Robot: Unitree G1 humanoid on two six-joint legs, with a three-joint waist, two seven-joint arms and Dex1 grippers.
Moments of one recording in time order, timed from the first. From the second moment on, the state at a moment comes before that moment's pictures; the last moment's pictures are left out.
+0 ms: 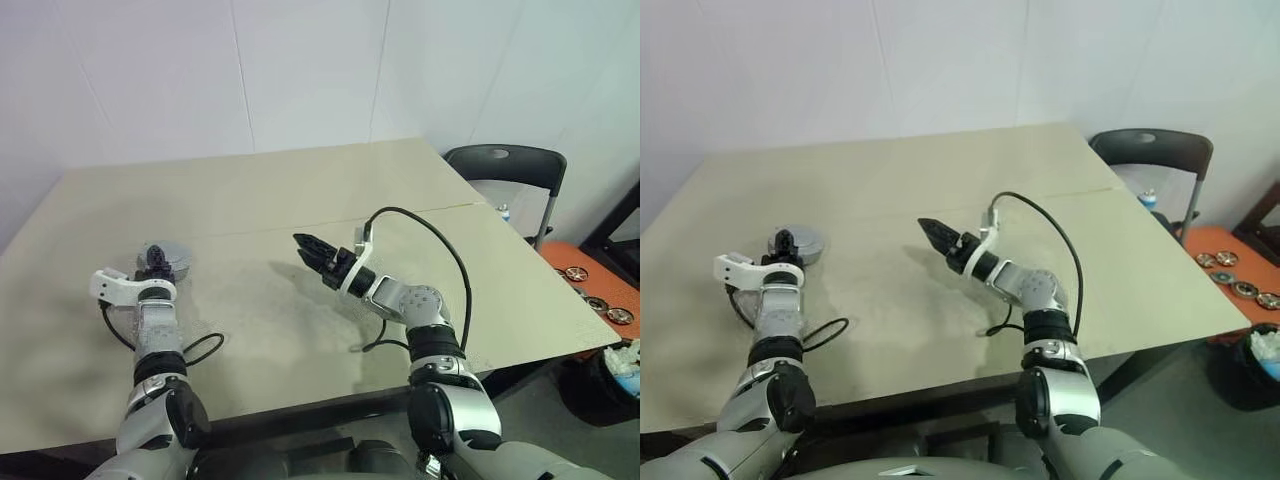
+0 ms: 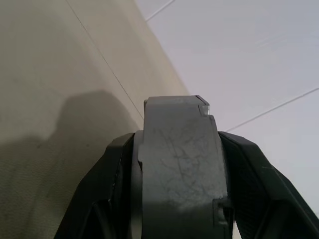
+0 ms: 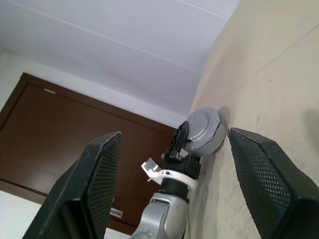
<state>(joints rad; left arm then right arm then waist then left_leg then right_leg) -0.57 0.18 0.72 0.84 -0.78 -0.10 -0.19 -0.67 0.08 -0.36 0.60 0.80 0.92 0.60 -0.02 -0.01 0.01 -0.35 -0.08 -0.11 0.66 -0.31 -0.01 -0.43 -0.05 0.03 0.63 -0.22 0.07</state>
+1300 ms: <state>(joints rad) -0.16 0.35 0.11 0.20 -0.44 -0.02 -0.78 -0.61 -0.11 0.02 0.50 0.31 0.33 0.67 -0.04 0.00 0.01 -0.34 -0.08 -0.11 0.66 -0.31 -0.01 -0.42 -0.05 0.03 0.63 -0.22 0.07</state>
